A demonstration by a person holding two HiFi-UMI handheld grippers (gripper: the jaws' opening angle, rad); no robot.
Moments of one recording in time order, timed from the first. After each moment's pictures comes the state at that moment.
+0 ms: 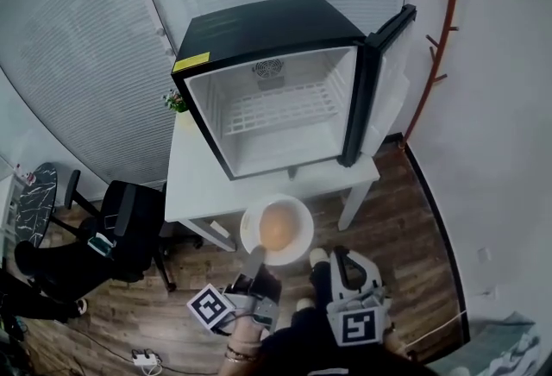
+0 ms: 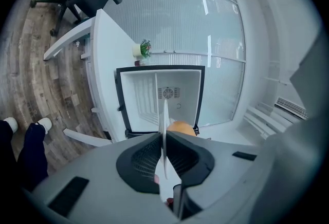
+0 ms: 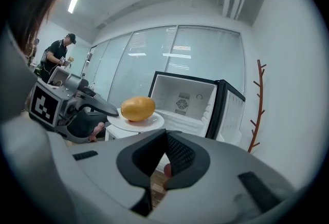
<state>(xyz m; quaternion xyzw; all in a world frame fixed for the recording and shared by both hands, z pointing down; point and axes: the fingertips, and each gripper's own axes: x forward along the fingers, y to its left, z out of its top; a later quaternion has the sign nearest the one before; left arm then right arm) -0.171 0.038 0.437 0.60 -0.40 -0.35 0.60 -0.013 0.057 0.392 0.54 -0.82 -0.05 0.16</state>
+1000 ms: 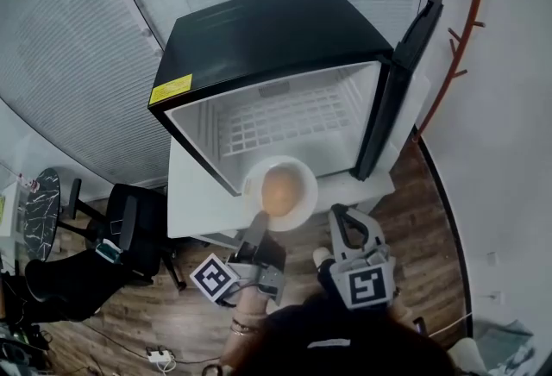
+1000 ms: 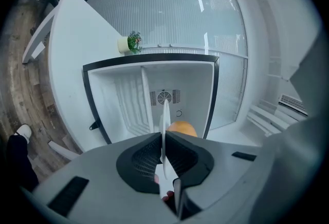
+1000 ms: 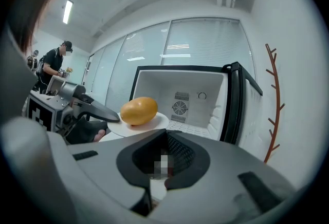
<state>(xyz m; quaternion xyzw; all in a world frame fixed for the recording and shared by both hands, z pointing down) -0.166 -0.126 0.412 0.63 -0.40 -0.36 0.57 -0.019 -0.118 0.371 0.52 -0.85 -0.02 0.12</state>
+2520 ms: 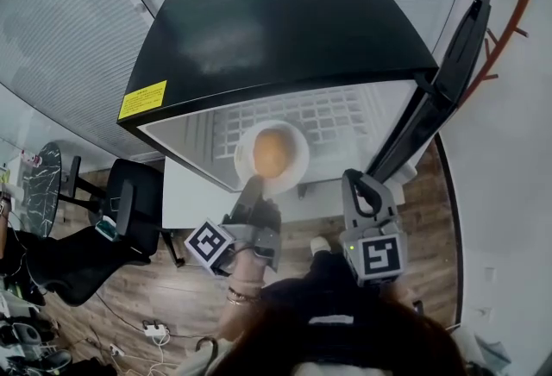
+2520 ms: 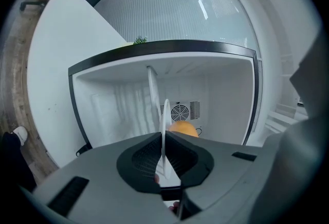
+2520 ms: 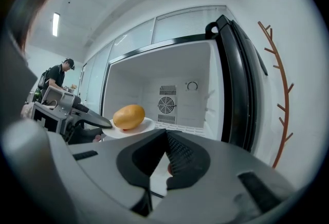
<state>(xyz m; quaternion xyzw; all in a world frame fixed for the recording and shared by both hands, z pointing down) -0.177 -0.235 0.436 0.57 -0.47 -0.37 0.57 0.007 -0.237 0.385 0.51 -0.85 0.01 0.08</state>
